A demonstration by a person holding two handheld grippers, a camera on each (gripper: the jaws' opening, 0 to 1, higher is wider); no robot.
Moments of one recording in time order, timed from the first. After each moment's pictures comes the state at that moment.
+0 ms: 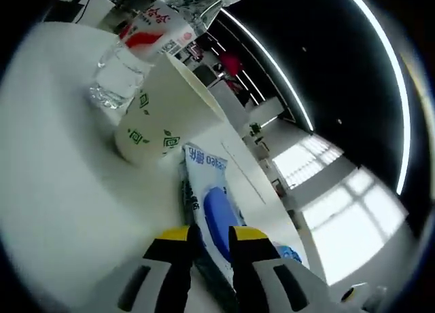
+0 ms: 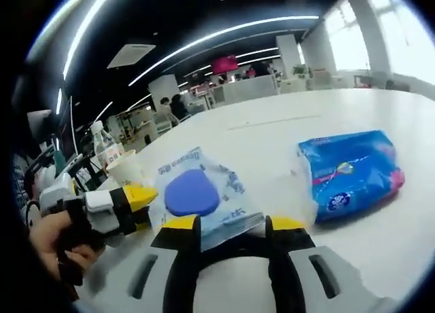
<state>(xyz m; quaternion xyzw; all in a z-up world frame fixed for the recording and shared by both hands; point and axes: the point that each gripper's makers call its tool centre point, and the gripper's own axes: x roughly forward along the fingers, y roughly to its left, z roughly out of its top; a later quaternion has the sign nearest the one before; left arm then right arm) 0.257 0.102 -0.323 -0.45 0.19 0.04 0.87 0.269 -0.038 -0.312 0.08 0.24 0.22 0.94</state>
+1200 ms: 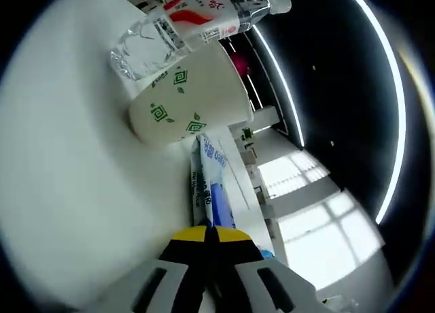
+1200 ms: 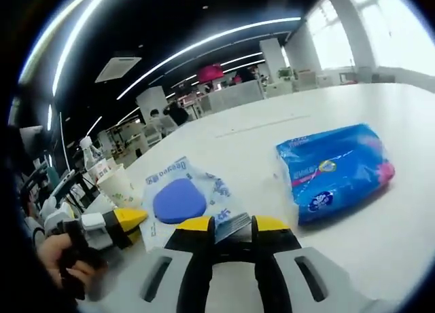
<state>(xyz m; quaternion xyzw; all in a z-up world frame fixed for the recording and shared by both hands) 0.257 0.096 -0.326 -0.54 0.17 0.00 0.83 0.275 -0.057 -0.310 0.11 0.22 0.19 0.95</state>
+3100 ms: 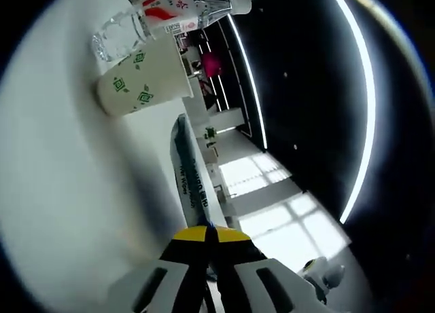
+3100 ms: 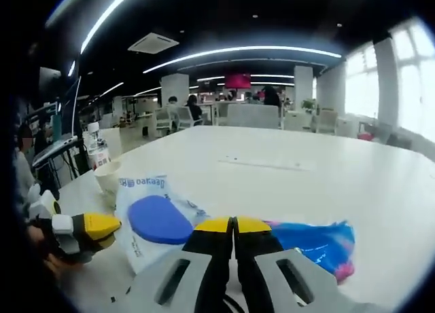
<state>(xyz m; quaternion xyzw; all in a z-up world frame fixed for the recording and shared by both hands) 0.241 0.055 -0.283 -0.58 0.09 -0.09 0.81 0.326 -0.072 -0.252 -0.05 0.17 0.23 0.96</state>
